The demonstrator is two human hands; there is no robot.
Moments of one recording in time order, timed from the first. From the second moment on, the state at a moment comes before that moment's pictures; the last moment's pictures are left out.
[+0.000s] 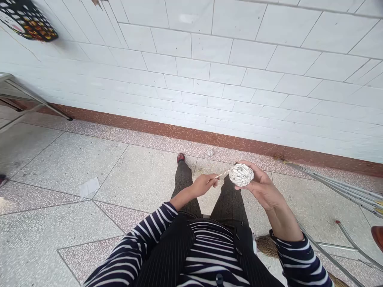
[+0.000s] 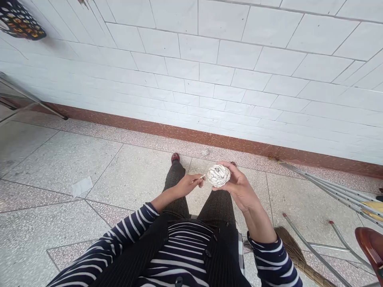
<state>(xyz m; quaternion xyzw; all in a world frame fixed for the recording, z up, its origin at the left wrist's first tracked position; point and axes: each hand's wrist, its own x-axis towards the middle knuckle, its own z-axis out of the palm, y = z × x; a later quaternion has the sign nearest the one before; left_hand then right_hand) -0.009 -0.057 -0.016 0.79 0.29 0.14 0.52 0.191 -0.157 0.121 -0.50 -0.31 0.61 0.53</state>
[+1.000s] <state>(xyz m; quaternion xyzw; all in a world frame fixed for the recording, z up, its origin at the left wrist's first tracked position) -0.055 -0.121 0.015 0.74 0.29 0.04 0.60 0.204 -0.175 0.040 -0.62 -0.19 0.42 0.64</state>
